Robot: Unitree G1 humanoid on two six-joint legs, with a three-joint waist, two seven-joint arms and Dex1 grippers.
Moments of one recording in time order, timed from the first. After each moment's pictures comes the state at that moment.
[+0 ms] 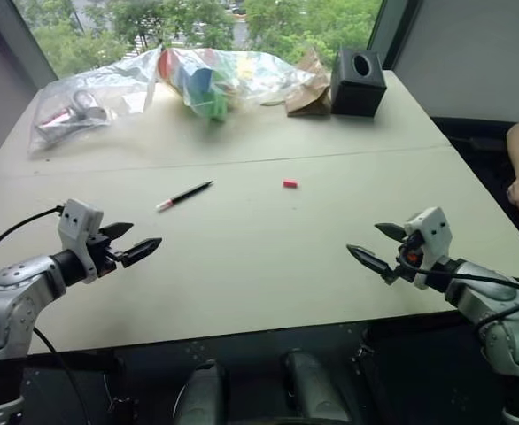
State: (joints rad) left arm -0.07 0.76 0.33 -0.15 -0.58 0.67 -0.76; right arm -0.02 -0.65 -0.21 -0.33 0.46 0.58 0.66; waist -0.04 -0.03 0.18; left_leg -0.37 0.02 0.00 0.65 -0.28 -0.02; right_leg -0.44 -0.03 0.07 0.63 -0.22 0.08
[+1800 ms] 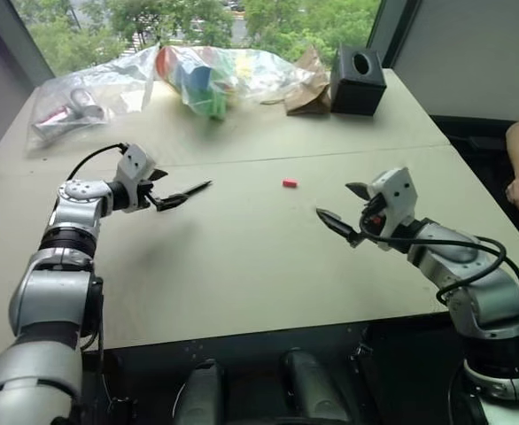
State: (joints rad) left arm -1.01 0.60 -0.04 1.23 -0.02 -0.15 -1.01; right arm -0.30 -0.57 -0.05 -0.40 0.40 0.69 0.50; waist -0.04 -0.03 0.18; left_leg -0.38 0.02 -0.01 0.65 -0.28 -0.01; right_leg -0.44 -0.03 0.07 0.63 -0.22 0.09
